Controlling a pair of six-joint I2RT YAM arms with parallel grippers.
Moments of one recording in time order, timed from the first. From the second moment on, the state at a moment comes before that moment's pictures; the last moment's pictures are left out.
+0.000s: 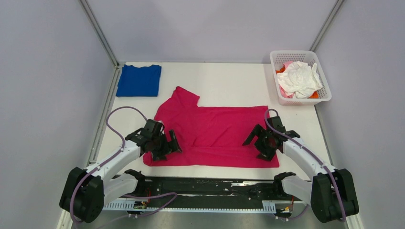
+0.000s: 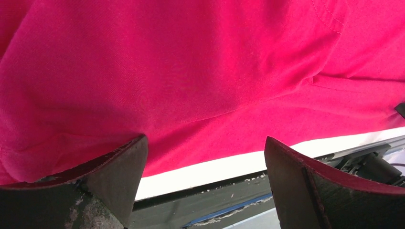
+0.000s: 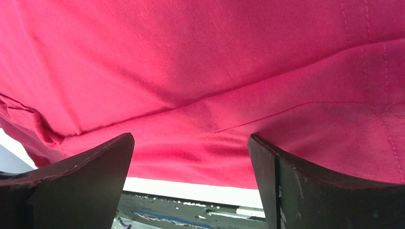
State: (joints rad) left arm -0.43 1.04 0.48 -0.56 0.22 -0.78; right arm 0.24 1.09 0.51 -0.59 -0.18 0.88
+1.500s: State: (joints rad) left arm -0.36 2.05 1.86 -0.75 -0.15 -0.43; right arm 0.28 1.13 0.77 -0.45 0.06 0.68
